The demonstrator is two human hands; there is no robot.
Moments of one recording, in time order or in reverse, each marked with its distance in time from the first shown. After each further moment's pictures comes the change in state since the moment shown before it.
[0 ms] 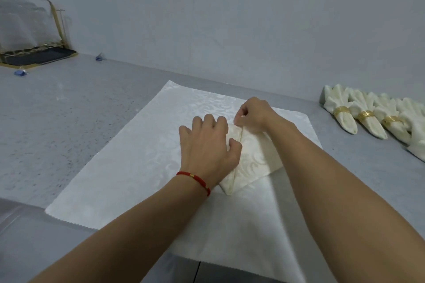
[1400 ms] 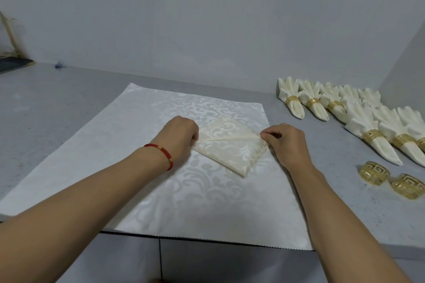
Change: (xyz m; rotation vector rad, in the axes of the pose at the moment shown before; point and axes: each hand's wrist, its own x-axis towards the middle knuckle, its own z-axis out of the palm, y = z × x) left_hand 0.027 0.022 0.001 -0.011 -0.454 0.259; right_hand -0.135 0.169 -0.021 0.210 0.539 -0.073
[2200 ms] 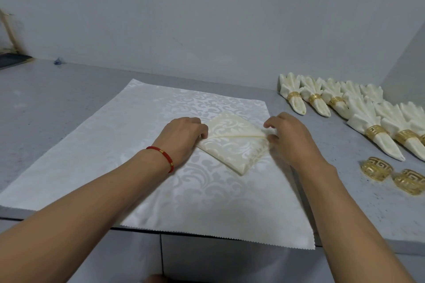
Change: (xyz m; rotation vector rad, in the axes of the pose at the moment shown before) left_hand -0.010 -0.009 0.021 -0.022 0.185 0.244; right_hand -0.005 -0.026 -0.017 -0.467 -0.113 -0.195
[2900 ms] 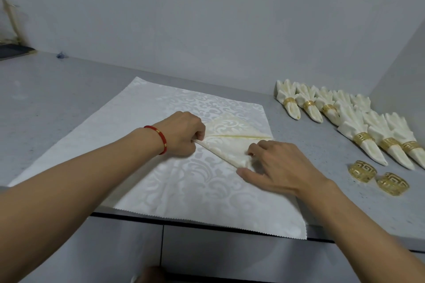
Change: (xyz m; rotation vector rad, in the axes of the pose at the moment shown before) left_hand 0.005 -0.001 -0.039 0.016 -0.303 0.020; right_hand -0.052 -0.049 -0.031 -0.293 -0.235 -0.357
